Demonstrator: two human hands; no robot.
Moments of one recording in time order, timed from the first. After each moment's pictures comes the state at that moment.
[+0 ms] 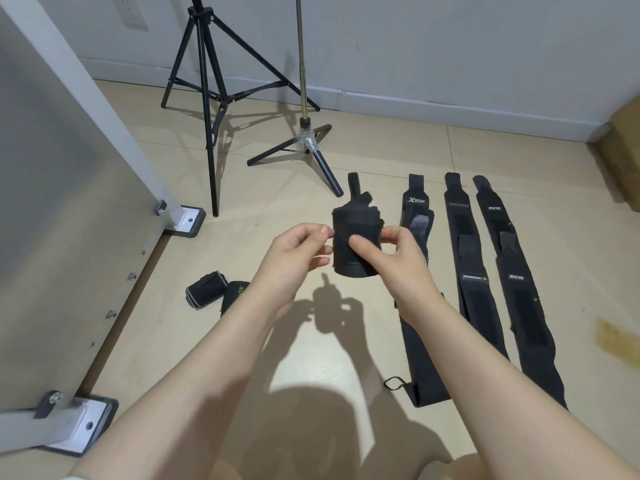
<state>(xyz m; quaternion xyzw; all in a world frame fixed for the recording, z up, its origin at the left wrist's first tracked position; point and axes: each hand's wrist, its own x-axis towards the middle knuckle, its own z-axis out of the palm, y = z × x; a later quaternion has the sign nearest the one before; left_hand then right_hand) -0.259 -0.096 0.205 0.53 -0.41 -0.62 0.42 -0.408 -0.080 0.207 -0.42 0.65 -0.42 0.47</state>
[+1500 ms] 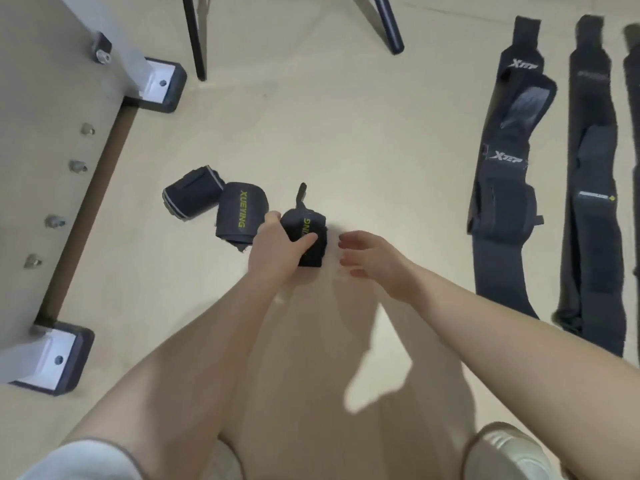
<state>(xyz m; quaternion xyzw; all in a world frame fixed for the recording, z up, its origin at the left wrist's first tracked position) -0.191 -0.101 -0.063 0.78 -0.47 -0.40 0.13 -0.360 -0.093 -0.047 -0.37 0.61 -0.14 0.69</state>
